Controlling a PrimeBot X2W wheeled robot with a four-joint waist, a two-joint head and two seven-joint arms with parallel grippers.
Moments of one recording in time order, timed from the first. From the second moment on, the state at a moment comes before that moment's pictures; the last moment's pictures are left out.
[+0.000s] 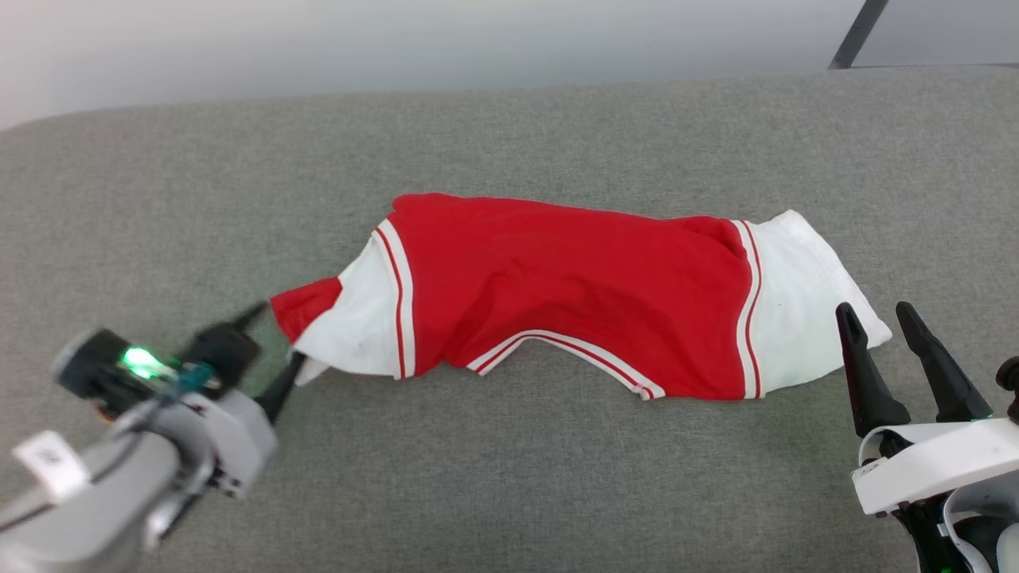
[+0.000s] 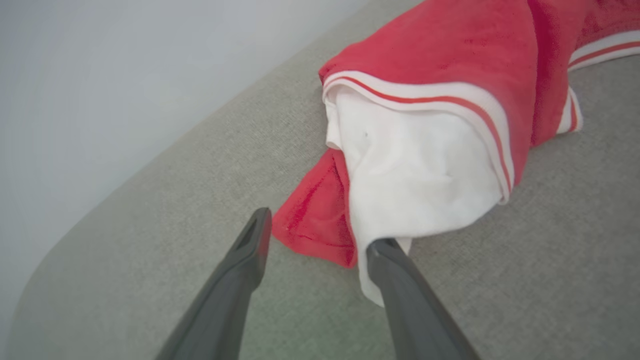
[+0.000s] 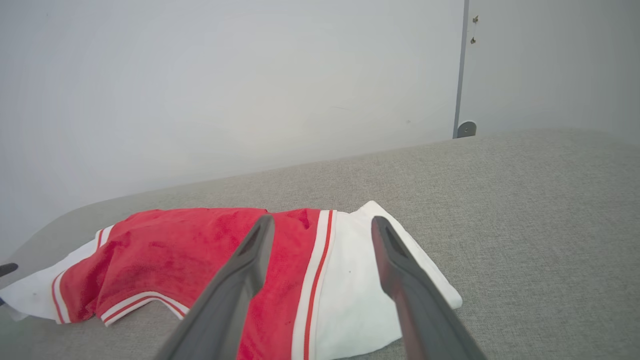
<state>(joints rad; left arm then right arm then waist) -0.77 0.79 -1.19 0.45 -0.75 0.11 -0.26 -0.11 -0.12 -0.04 -0.11 0.41 0.13 0.10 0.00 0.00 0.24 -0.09</state>
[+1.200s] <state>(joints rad) -1.06 0.89 -1.12 0.41 -1.53 -0.13 0.69 -0.14 -0.10 0.00 -0.08 0.42 0.13 0.06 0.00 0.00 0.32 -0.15</state>
